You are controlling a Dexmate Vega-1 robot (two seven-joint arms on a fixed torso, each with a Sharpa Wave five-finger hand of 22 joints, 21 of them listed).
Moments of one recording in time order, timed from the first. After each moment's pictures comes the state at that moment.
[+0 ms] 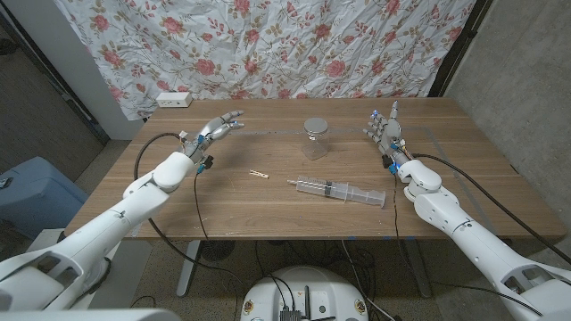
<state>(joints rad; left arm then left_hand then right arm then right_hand) 0.77 0.75 0.48 -1.30 -0.06 -0.44 0.11 0.35 0.11 0.77 -0.19 0.18 0.19 -0.04 0.22 0.17 0.13 -0.08 0.21 0.17 0.03 -0.03 0.18 0.16 0.15 -0.04 0.19 0.16 -0.84 -0.51 -0.37 -1.30 0.65 0.29 0.03 -0.02 0.06 -0.29 0.18 0.31 -0.07 -0.10 0.21 0.22 -0.04 -0.08 0.21 0.23 -0.06 -0.03 0.24 0.39 0.14 0.11 0.22 0.19</state>
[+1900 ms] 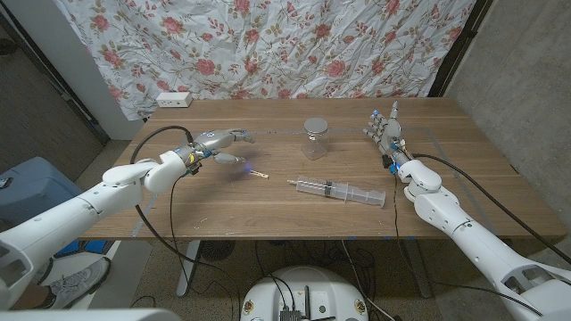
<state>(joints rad) 0.74 0.97 0.59 -1.45 0.62 -0.34 0.20 0.65 -0.15 0.69 -0.19 0.18 0.38 -0.13 0.25 0.18 0.36 -0.21 0.20 0.17 0.15 -0.04 0.18 0.17 0.23 -0.04 0.19 0.17 -0.84 -0.51 -0.37 -1.30 0.65 0.29 0.03 -0.02 0.06 -0.29 0.18 0.31 -0.07 -0.10 0.21 0.22 -0.04 -0.08 0.21 0.23 -0.06 -0.03 0.24 0.39 0.14 0.11 0.22 0.19</state>
